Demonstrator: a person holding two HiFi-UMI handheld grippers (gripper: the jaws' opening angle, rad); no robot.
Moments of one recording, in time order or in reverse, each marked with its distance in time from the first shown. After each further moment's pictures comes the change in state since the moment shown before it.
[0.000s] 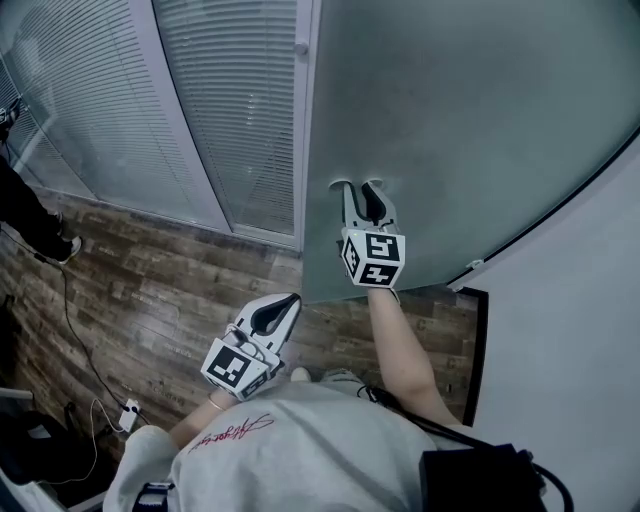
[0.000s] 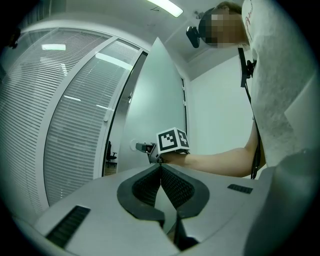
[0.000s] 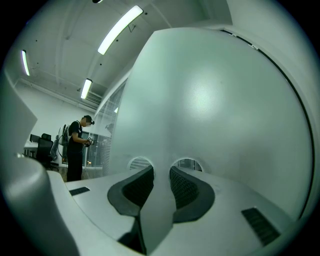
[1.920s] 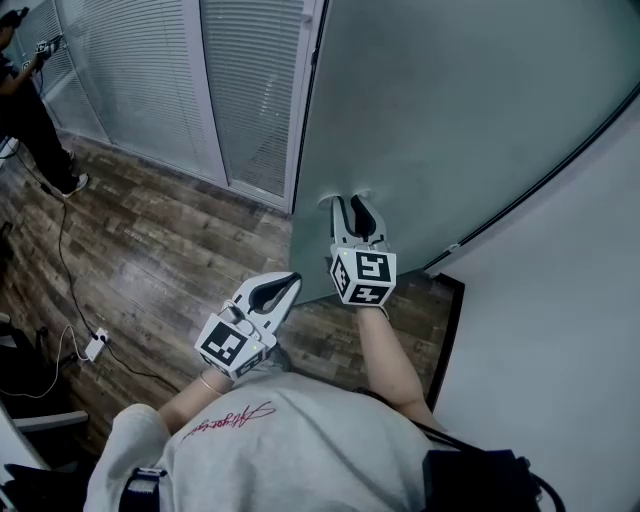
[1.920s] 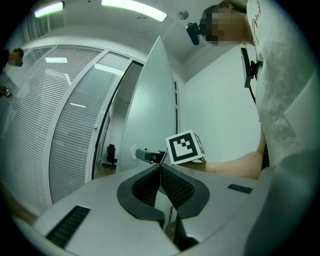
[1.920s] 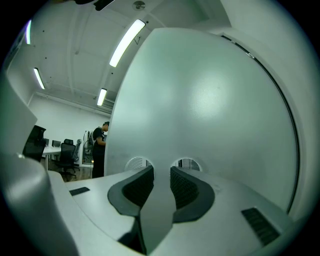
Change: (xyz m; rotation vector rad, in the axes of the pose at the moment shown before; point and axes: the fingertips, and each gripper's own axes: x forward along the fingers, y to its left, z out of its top) left arm -0.040 -0.194 0.010 0.014 -0.049 0.078; right arm -0.225 0.021 0.018 -0.001 0.012 0.159
